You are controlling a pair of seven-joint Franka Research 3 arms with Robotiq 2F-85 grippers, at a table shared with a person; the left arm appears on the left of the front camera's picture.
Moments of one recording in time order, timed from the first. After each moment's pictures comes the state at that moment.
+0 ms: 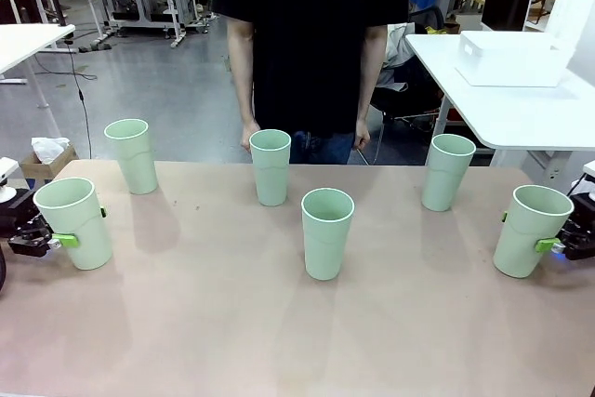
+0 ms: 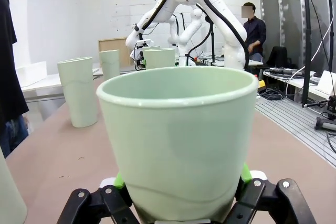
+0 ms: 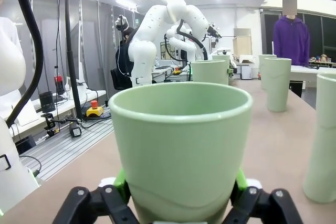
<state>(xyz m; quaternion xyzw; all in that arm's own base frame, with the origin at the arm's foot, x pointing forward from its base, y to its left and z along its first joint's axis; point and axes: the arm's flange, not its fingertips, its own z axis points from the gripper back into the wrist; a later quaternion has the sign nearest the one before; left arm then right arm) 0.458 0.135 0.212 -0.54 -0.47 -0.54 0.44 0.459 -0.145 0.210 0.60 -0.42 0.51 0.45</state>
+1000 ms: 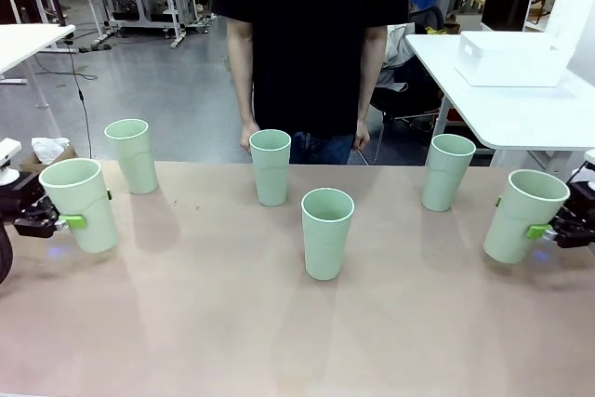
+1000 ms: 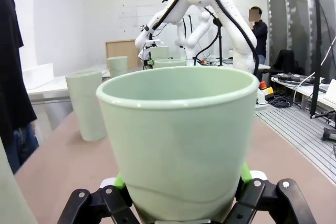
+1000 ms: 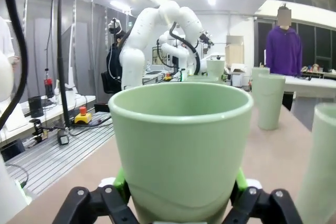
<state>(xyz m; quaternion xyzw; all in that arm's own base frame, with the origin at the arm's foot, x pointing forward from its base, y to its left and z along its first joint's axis) 0.463 0.116 0.251 -0.53 -0.48 -0.53 0.45 0.454 -0.118 0.244 0.58 -0.46 0.50 0.45</state>
